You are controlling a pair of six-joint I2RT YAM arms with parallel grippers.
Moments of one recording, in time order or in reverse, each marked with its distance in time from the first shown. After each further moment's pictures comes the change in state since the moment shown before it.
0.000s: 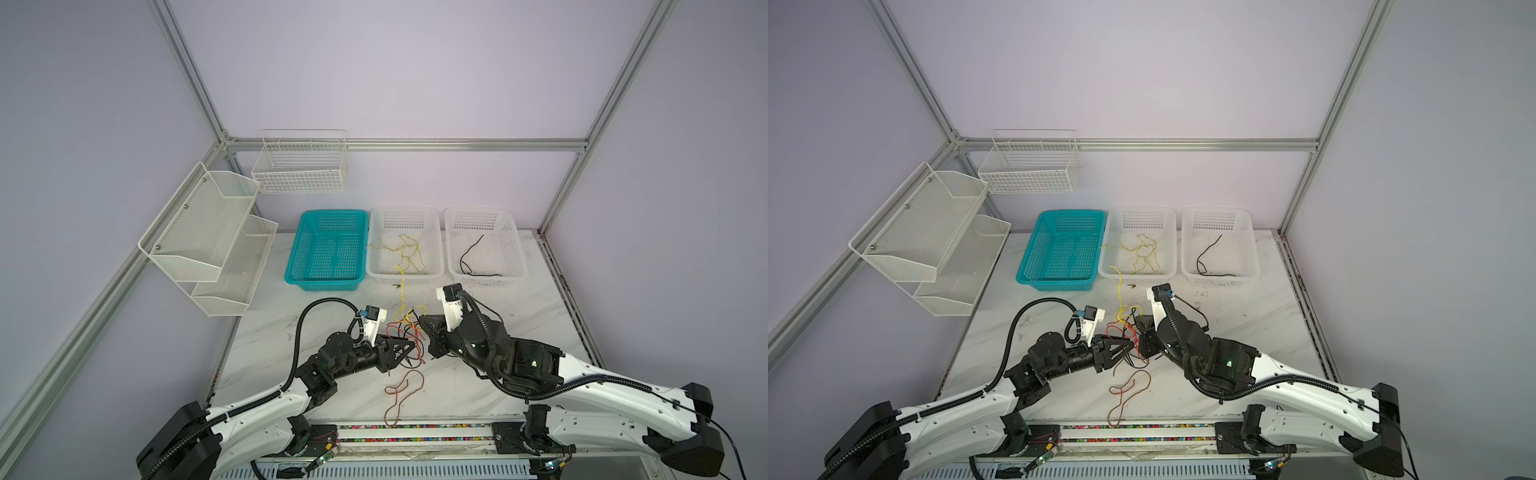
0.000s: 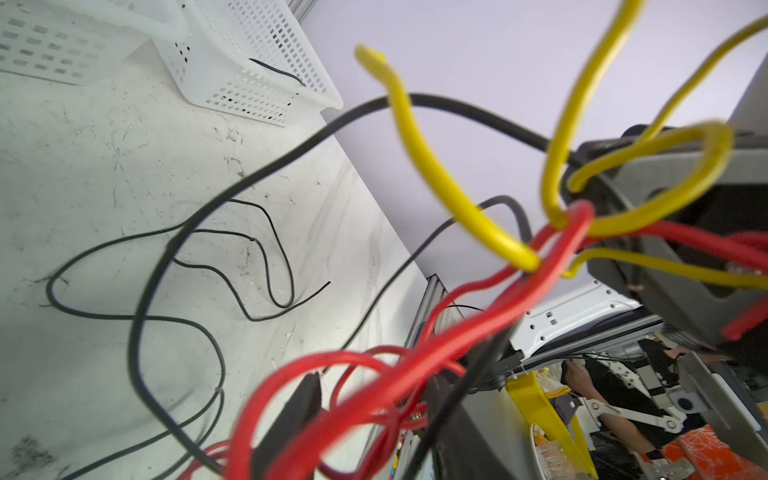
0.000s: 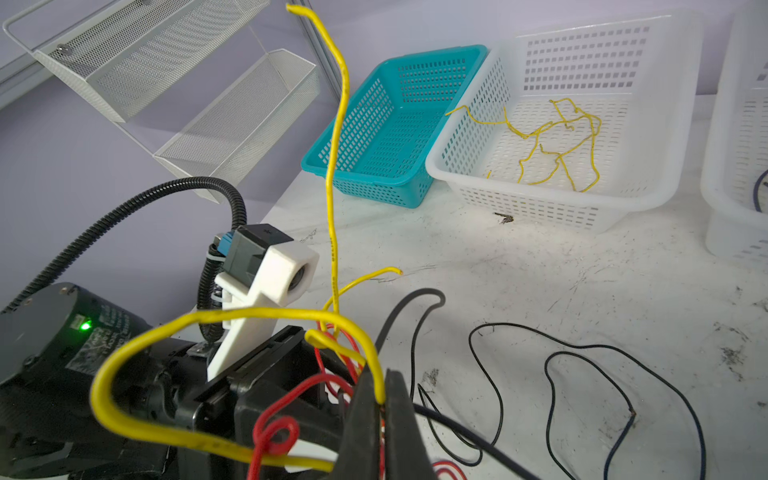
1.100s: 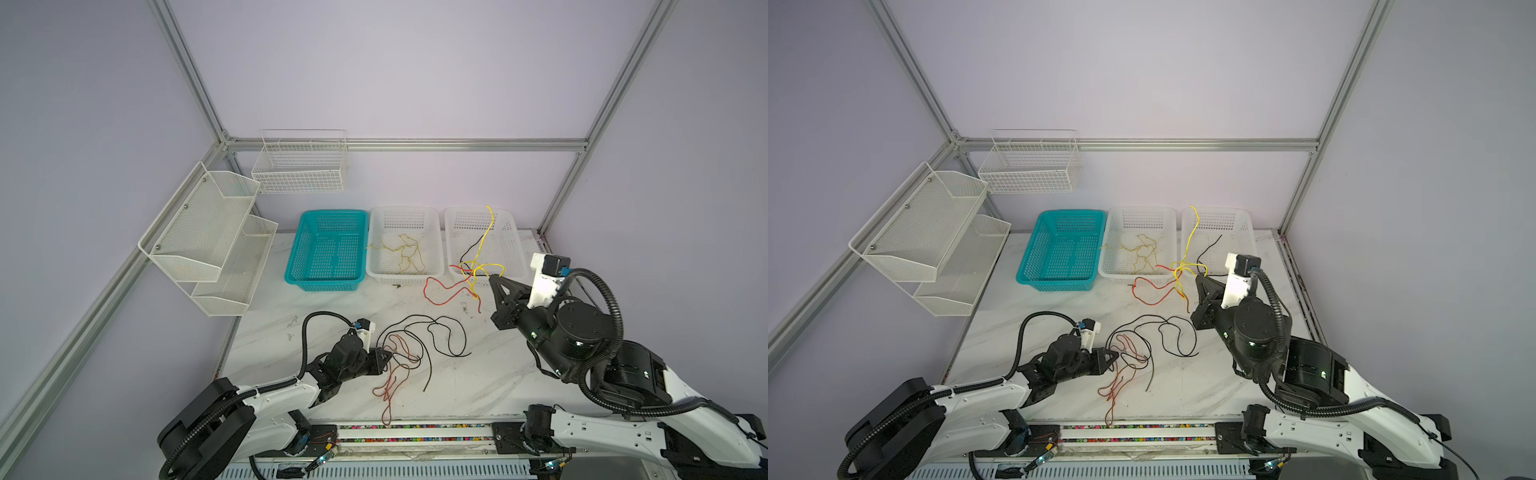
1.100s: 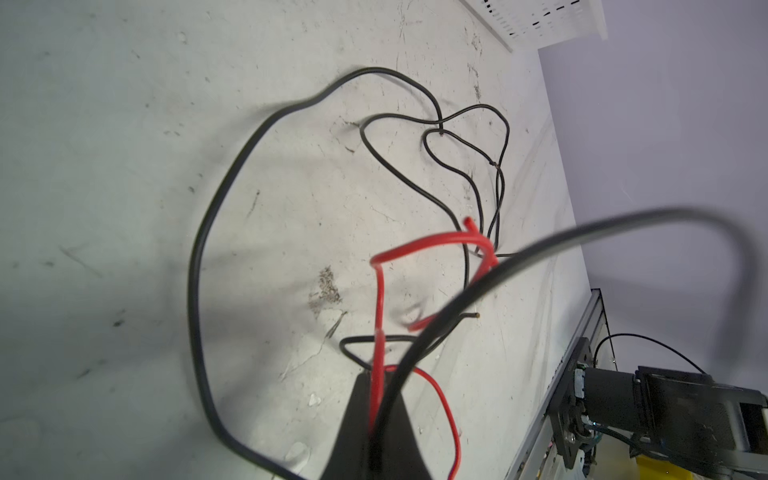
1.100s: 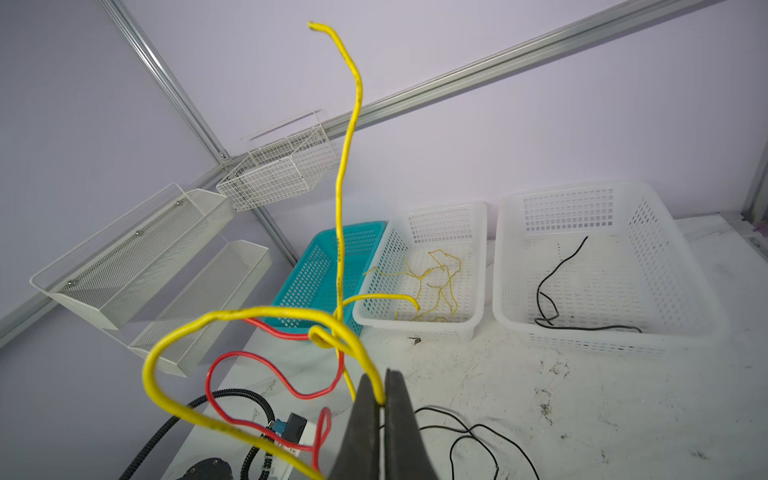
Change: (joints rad) left arm 0.074 0.180 -0.060 -0.201 -0.180 -0.010; right arm 0.005 -0.204 0.322 -0.291 0.399 -0.051
